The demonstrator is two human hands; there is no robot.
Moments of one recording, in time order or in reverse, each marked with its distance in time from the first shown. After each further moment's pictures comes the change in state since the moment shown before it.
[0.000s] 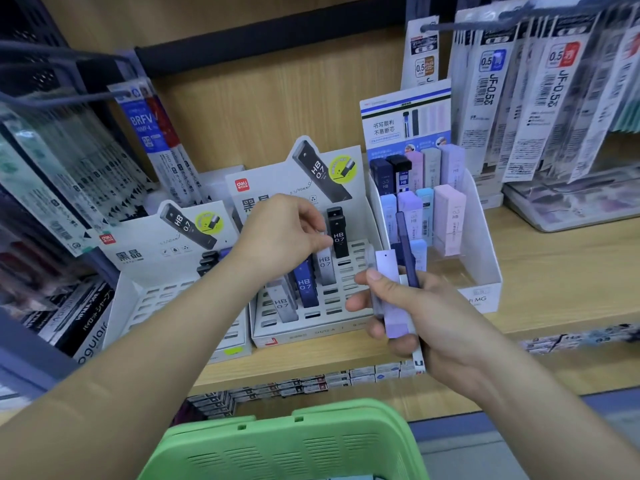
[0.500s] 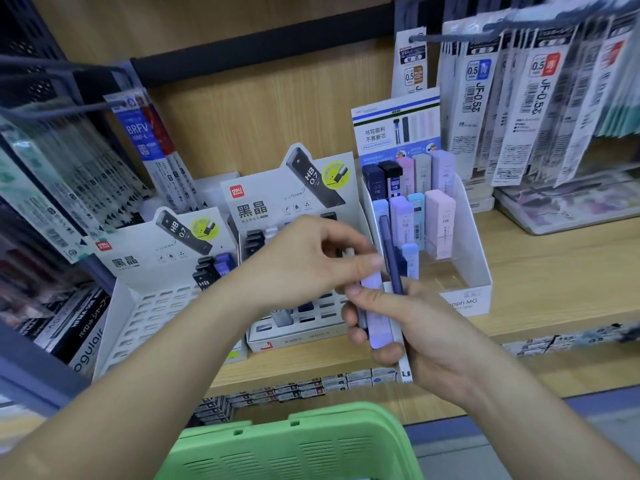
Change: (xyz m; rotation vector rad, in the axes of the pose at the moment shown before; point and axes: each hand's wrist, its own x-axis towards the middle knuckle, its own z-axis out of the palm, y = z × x) left_hand -0.040 0.044 -0.013 -0.337 -0.347 0.110; right_hand -0.007 -0.003 0.004 0.021 -0.150 0.019
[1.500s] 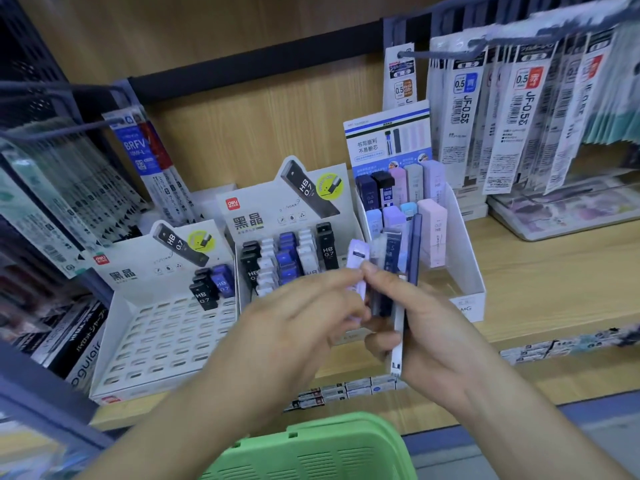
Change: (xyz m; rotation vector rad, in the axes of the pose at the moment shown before) left_hand -0.049 -0.024 0.025 0.508 0.368 0.669; right_hand -0.007 -0.011 0.003 0.365 0.061 -0.067
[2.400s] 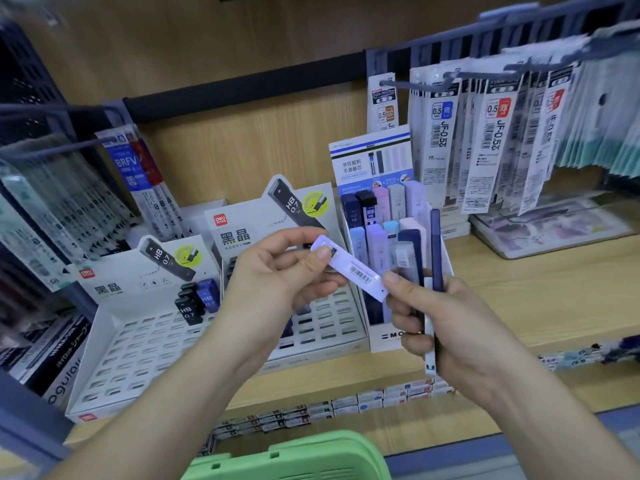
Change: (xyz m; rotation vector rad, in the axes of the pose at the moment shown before) left_hand 0.050 0.001 0.005 -1.144 0.249 -0.908; right_hand -0.003 -0.031 -0.032 -0.362 0.126 -0.167
